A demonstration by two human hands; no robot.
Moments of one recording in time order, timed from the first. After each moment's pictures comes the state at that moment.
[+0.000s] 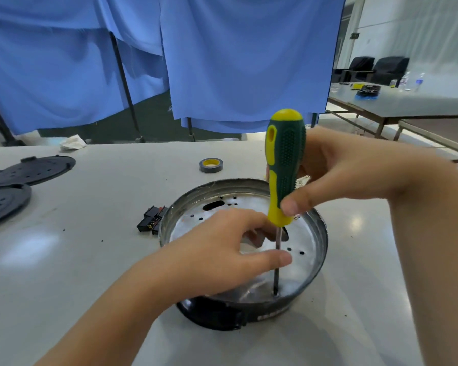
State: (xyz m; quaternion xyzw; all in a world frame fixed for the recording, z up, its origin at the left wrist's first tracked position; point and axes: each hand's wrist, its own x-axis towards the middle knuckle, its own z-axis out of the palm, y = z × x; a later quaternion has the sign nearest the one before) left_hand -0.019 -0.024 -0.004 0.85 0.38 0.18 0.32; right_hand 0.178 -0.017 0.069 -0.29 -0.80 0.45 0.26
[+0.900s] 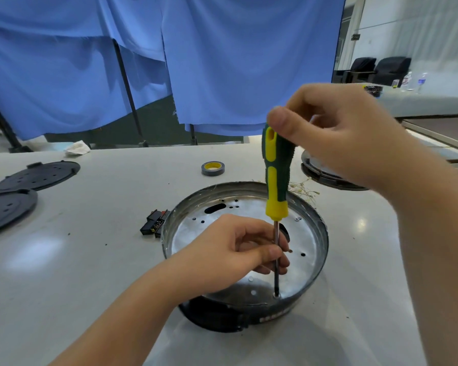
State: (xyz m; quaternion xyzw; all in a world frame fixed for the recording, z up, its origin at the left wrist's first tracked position) left_hand -0.012 -0.023 -0.019 0.74 0.30 0.26 0.54; right_hand 0.167 -0.025 0.081 -0.49 -0.76 0.05 0.43
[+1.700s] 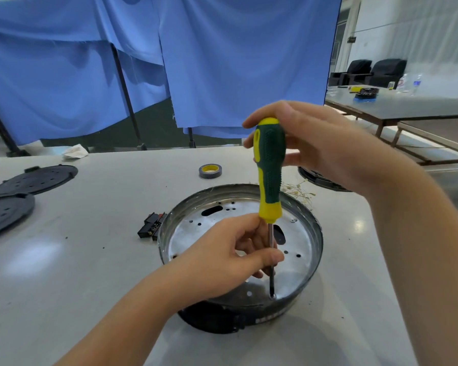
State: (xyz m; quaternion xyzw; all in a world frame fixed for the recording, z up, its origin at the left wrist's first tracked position) left_hand -0.012 -0.020 -0.025 0.79 0.30 0.28 0.46; right_hand 0.174 -0.014 0.074 -0.35 -0.75 0.38 0.42
